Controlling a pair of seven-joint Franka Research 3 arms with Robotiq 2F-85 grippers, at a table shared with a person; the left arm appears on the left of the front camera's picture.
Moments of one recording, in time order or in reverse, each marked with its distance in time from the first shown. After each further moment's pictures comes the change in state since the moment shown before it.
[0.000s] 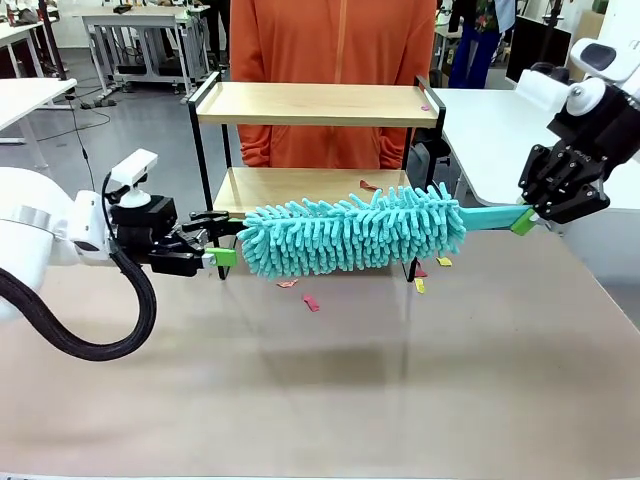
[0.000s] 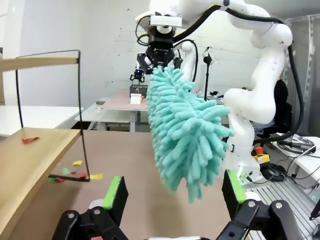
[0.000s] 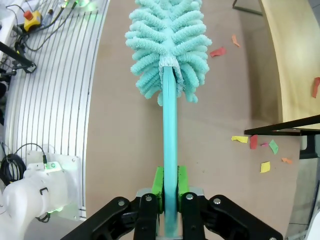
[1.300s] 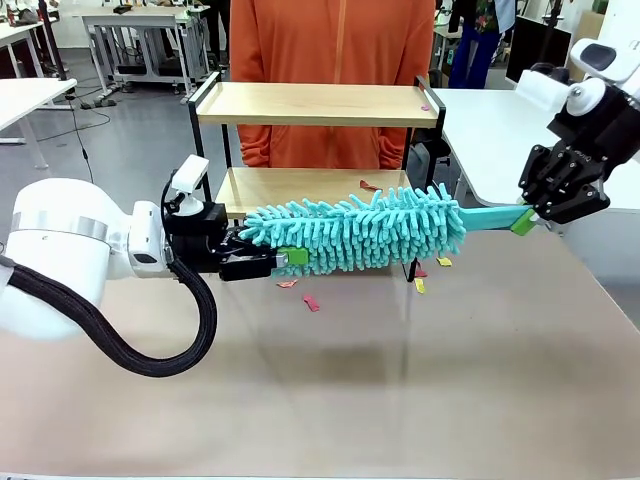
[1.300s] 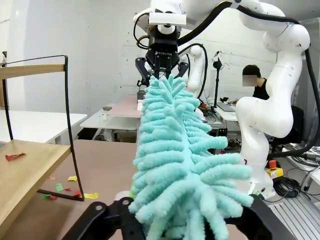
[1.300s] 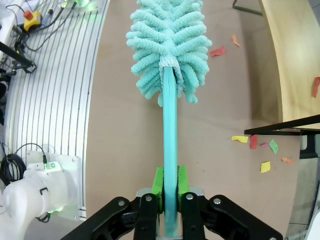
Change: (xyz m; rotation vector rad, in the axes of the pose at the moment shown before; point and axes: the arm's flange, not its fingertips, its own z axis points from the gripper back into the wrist) left arm -0.004 -0.012 -0.077 0.058 -0.032 -0.006; right arm 0.000 0.000 0.000 0.000 0.000 -0.001
